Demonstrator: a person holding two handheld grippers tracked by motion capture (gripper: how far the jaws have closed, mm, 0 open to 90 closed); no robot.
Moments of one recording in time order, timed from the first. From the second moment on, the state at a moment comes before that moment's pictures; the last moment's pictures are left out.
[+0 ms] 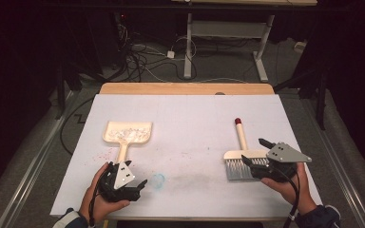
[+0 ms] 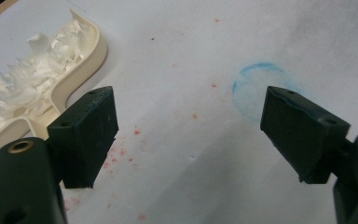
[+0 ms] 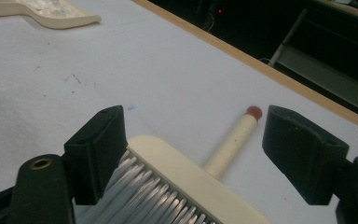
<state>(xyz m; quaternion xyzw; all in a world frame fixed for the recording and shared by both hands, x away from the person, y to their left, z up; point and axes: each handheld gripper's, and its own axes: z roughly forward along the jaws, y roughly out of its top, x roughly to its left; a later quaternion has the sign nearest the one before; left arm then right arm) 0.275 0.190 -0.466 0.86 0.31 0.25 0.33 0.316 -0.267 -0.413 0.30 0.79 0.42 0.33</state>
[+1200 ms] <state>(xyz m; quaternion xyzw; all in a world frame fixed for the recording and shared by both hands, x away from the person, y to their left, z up) 0.279 0.197 -0.468 0.85 0.32 0.24 0.33 0.285 -0.308 -0.462 0.34 0.80 0.39 0.32</state>
